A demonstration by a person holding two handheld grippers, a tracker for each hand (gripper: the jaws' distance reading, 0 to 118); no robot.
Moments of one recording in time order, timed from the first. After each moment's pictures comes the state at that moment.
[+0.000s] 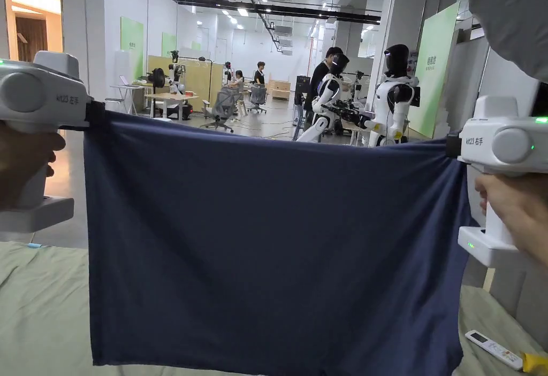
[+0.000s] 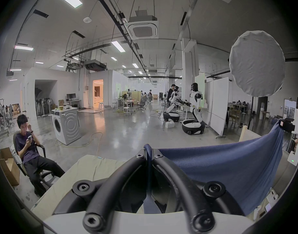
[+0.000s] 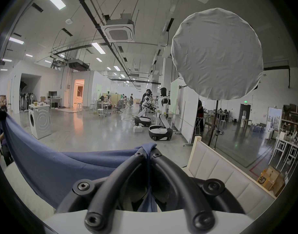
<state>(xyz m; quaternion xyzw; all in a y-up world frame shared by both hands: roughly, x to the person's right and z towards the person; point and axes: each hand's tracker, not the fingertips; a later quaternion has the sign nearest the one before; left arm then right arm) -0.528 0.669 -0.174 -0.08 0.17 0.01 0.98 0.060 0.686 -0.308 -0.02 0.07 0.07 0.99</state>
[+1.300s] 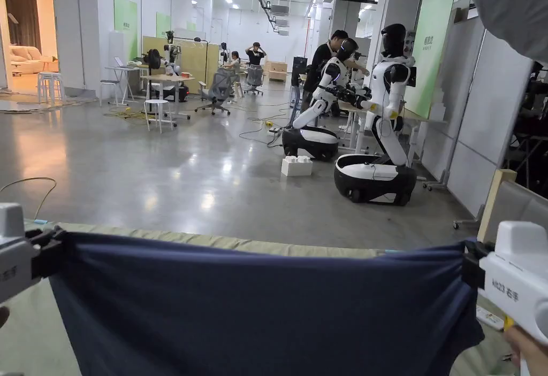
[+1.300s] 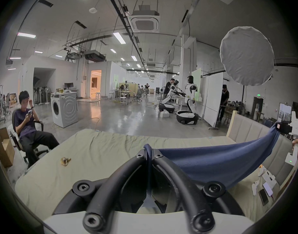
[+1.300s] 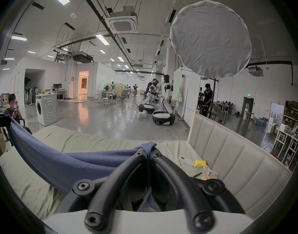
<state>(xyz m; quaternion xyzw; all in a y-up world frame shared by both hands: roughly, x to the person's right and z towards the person) -0.431 0.495 0.026 -0.10 0.15 0.05 0.98 0.128 0.501 -0.161 -0.11 0.09 0.06 0.99</state>
